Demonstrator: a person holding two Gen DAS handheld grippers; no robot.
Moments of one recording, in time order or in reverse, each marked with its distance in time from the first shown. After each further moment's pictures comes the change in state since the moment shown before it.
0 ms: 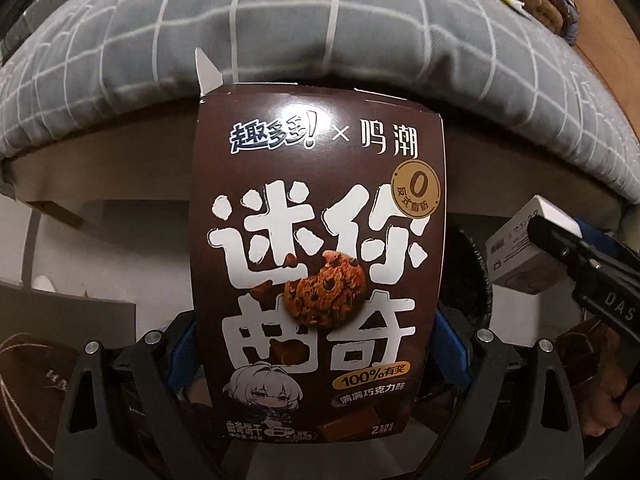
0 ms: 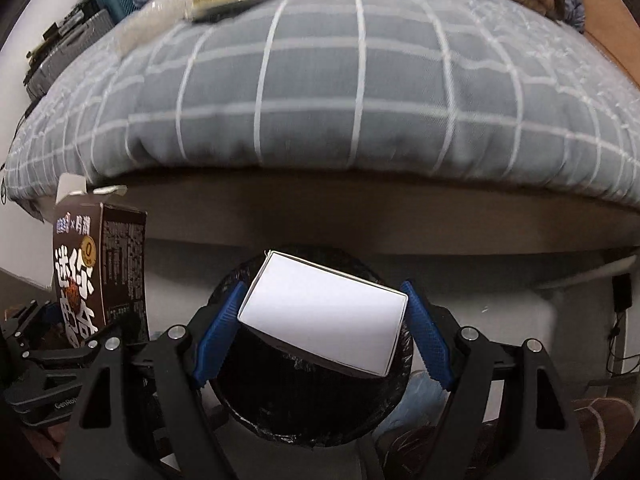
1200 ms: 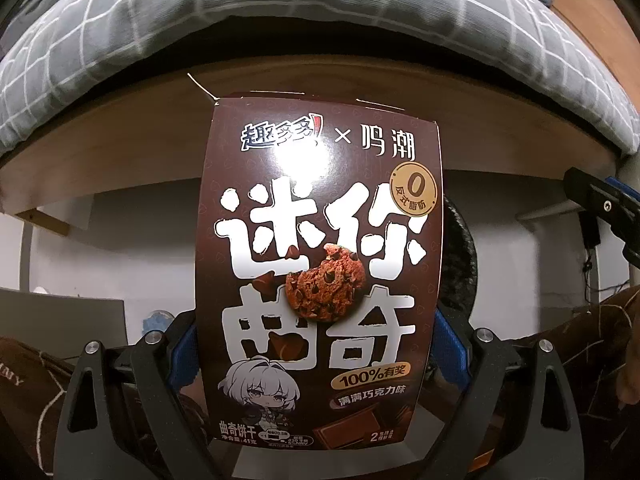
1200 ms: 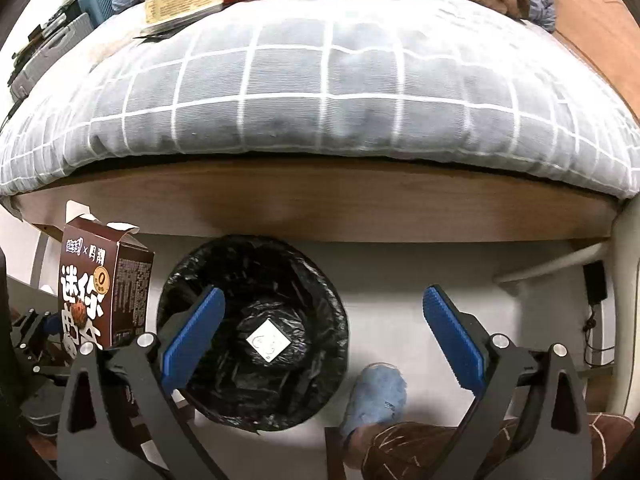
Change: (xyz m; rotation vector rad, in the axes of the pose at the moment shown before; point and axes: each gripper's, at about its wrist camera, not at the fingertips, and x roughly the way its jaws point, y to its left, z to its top) left arm 0.022 -0.017 -0.013 0.081 0.043 0.008; right arm -0.041 -0.058 -0.017 0.021 -0.033 -0.111
